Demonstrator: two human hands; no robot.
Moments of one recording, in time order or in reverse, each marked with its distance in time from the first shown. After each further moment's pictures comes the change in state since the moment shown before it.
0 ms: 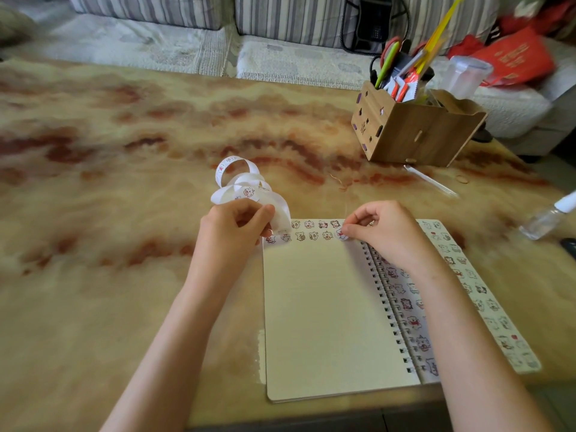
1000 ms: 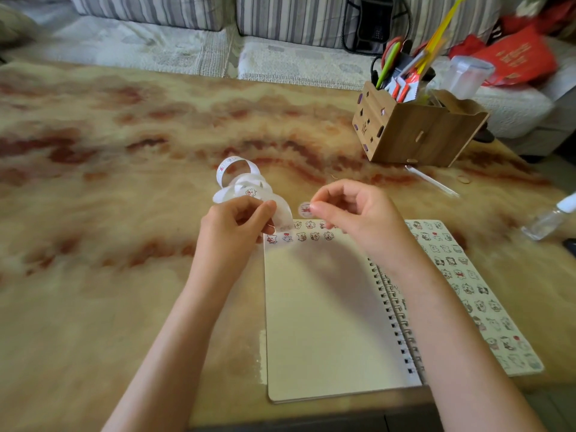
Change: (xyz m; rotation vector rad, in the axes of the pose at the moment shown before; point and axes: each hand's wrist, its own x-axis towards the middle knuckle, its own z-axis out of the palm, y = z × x) left_hand -0.001 0.005 0.000 -0.060 0.005 0.038; right_hand -0.014 -0.038 0.011 0.457 -0.100 -0.279
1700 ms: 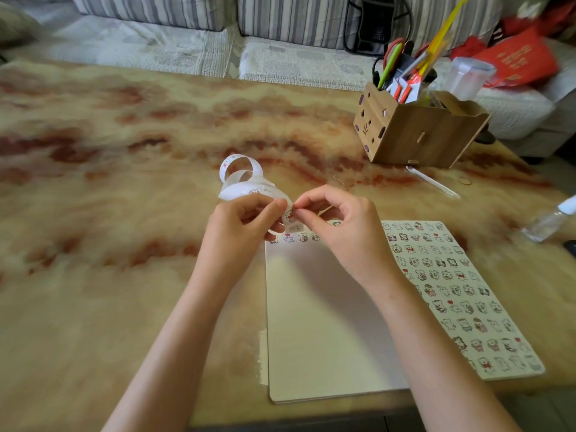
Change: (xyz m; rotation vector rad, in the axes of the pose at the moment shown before) left_hand -0.003 0.009 0.001 -0.132 -0.080 0.037; right_hand -0.001 0.007 0.026 -0.135 0.105 -0.228
